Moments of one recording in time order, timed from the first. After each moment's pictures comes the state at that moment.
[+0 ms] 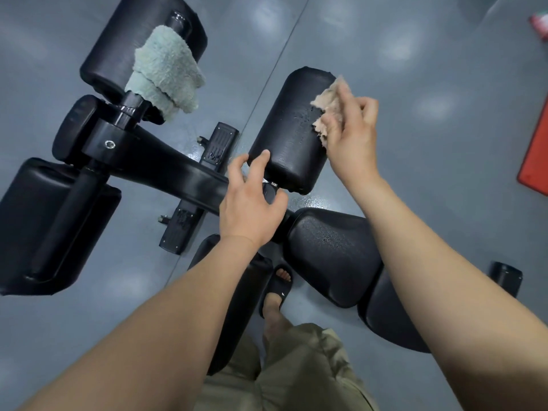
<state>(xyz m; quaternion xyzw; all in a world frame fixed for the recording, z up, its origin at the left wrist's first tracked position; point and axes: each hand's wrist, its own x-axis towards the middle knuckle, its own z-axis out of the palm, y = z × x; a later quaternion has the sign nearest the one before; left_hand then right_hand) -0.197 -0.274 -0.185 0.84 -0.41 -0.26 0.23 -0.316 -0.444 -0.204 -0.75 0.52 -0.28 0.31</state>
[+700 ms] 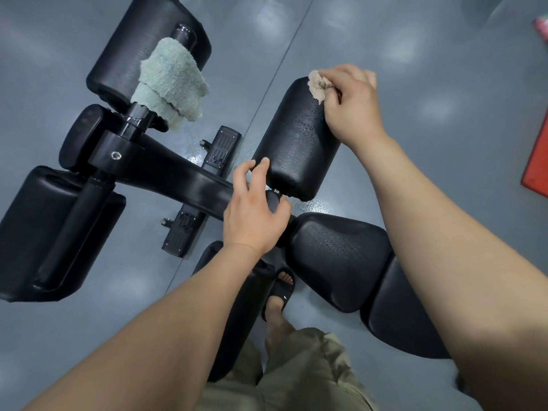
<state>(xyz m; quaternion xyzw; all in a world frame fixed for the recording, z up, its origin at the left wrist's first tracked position) -0.196 -0.276 -0.184 0.84 -0.41 -0.26 0.23 -0.286 -0.507 -0.199 -0.80 0.50 -0.20 0.26</state>
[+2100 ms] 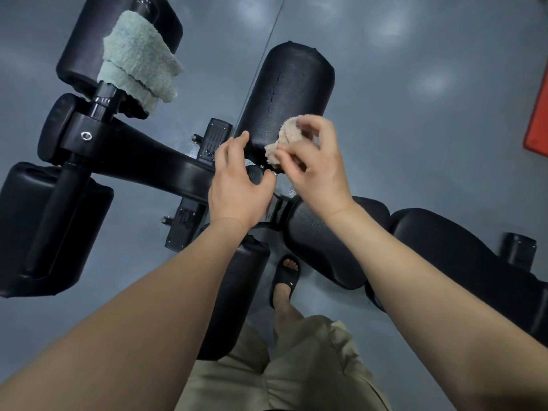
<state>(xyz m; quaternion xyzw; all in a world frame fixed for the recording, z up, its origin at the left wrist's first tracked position) -0.199 -0.272 -0.189 0.84 -0.40 -0.25 0.27 -0.330 -0.355 -0.211 -0.79 0.40 -0.36 0.31</state>
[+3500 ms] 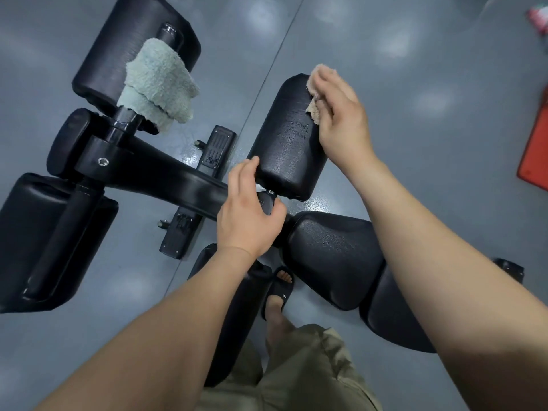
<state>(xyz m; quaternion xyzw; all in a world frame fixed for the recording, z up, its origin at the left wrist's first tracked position) -0.195 -0.277 -0.182 0.84 -0.40 -0.28 0.25 -0.296 -0.478 -0.205 -0.79 0.43 -0.27 0.34</state>
